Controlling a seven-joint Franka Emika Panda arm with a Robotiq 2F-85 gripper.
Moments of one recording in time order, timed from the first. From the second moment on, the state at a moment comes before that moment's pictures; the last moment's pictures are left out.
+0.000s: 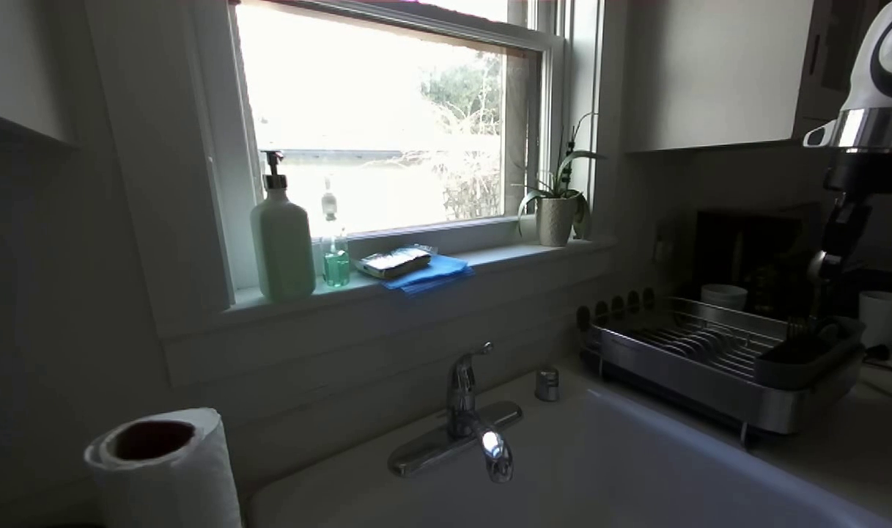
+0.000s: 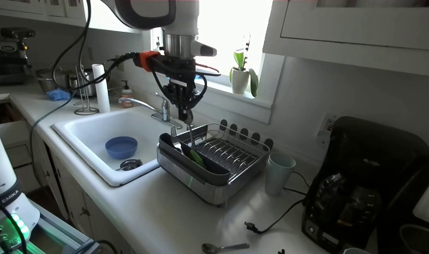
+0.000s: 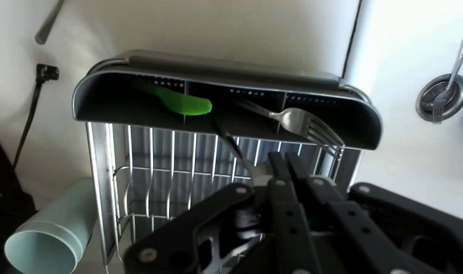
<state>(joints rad) -0.27 -0.36 -0.50 -2.31 -0.15 2.09 -0.48</state>
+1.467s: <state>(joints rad) -0.29 -0.16 -0.48 -2.25 -0.14 2.14 -0.53</state>
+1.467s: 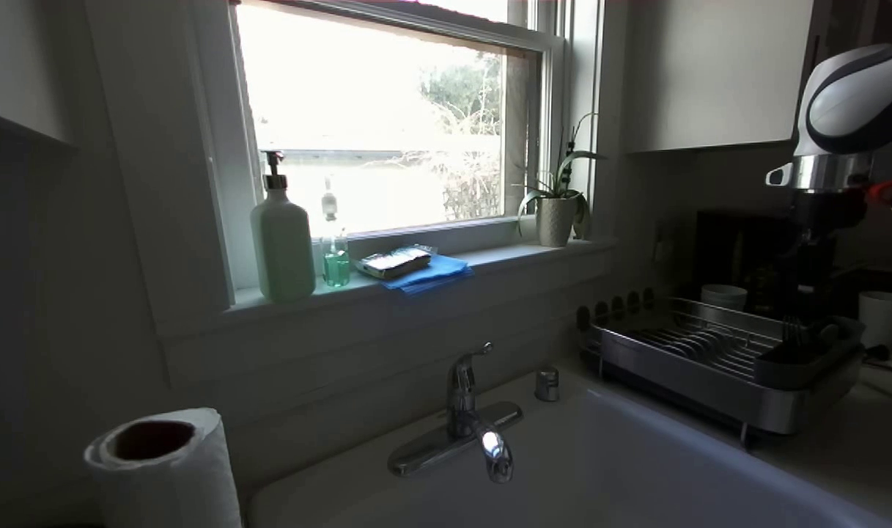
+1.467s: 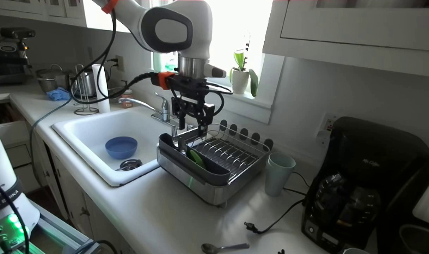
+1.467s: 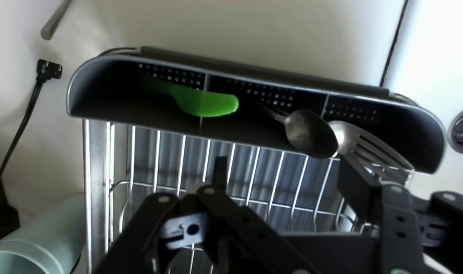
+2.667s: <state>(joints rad) -0.27 -0.18 -0.38 -2.25 -0.06 1.97 -0.49</state>
